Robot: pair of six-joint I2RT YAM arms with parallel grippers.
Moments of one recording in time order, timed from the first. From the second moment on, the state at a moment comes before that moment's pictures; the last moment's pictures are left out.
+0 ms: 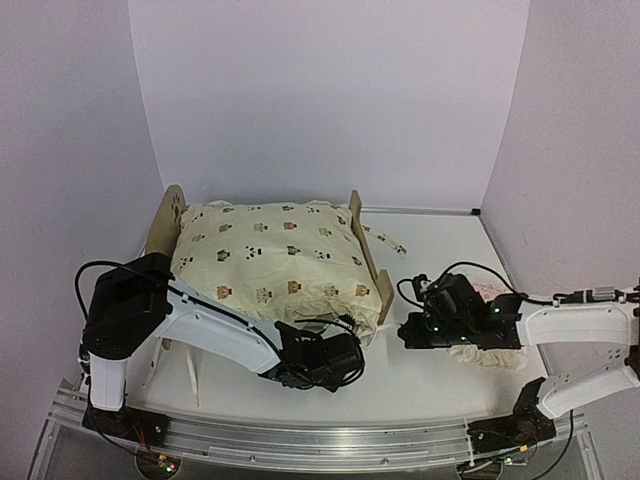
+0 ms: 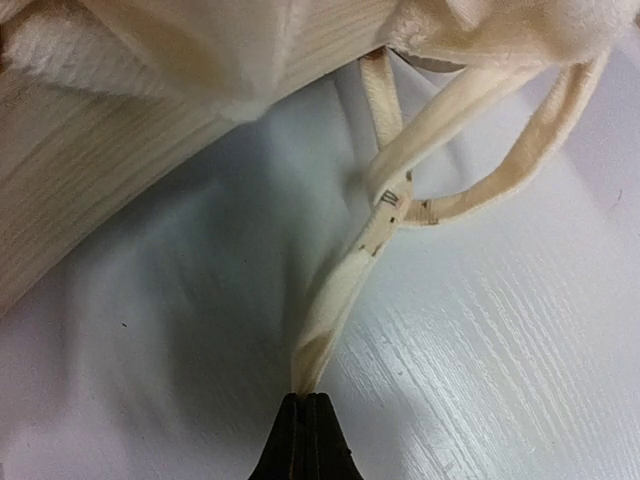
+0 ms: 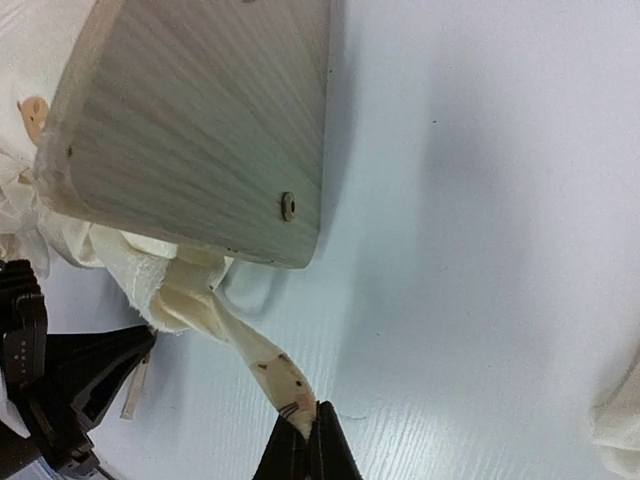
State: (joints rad) left arm -1.36 2.05 1.25 -0.28 -0.47 -0.68; right arm 0.87 1.22 0.59 -0.23 0.14 0.73
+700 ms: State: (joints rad) left arm -1.31 2.03 1.16 -0.10 -0.39 -0.64; right arm 0.86 1.00 0.94 -0.62 0.45 0.48
